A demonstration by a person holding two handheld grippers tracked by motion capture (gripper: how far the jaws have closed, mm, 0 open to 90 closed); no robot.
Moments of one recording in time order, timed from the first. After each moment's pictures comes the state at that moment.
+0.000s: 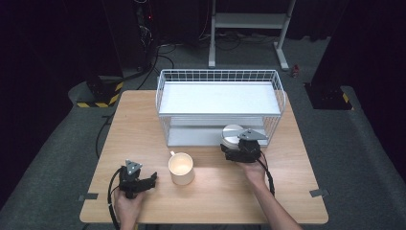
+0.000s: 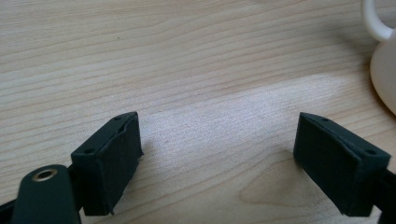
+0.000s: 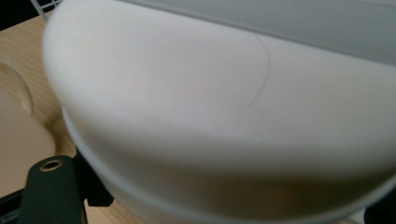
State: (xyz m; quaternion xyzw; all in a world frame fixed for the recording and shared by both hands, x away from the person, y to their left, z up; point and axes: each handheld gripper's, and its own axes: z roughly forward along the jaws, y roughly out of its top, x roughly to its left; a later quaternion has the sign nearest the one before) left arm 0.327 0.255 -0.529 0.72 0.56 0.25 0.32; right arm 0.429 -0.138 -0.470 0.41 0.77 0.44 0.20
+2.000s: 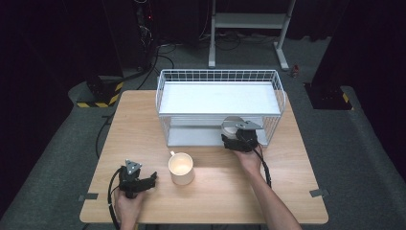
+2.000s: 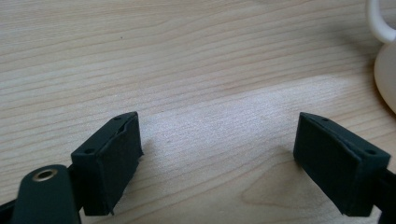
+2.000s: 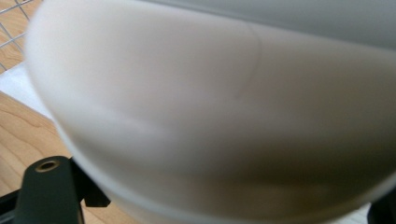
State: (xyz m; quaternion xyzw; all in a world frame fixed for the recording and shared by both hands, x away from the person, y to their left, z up) left arm 0.327 0.255 -0.529 0.72 0.57 0.25 0.31; right arm 0.474 -0.134 -0.487 0.44 0.76 0.42 0.22
